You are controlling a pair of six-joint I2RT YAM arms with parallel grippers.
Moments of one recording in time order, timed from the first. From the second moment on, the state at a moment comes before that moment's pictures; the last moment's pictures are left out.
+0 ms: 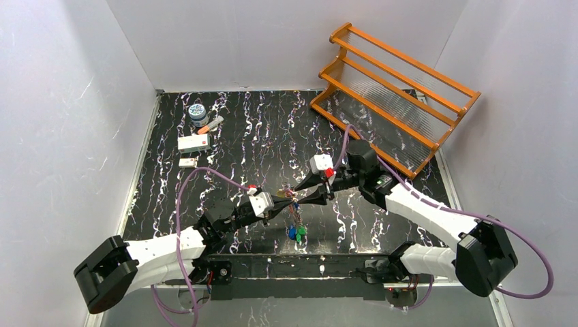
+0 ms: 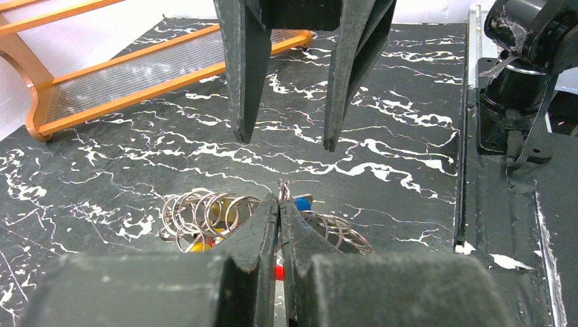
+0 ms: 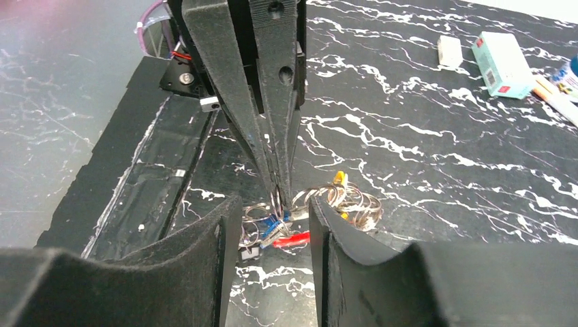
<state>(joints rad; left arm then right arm) -0.91 0.95 0.18 0.81 0.27 0.14 0.69 1.17 0.74 0.08 -1.04 -0.42</state>
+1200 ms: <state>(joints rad) -0.91 0.95 0.18 0.80 0.27 0.13 0.69 1.31 0.74 0.09 -1.10 -0.46</state>
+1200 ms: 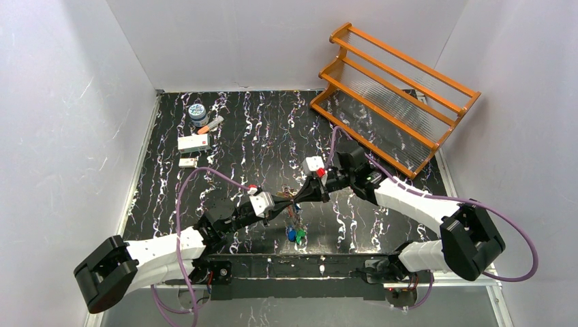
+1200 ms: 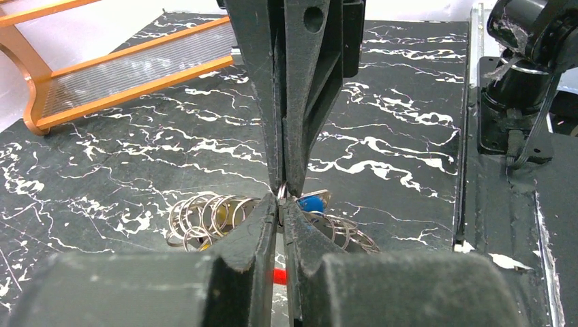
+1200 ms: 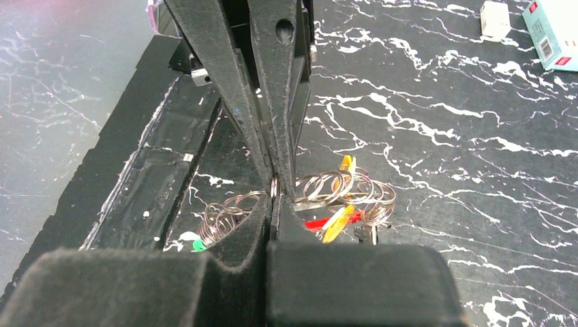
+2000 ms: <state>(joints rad) -0.91 0.90 0.26 0.49 0.22 0.32 0.78 1.42 1.02 -0.47 -0.70 -0.62</state>
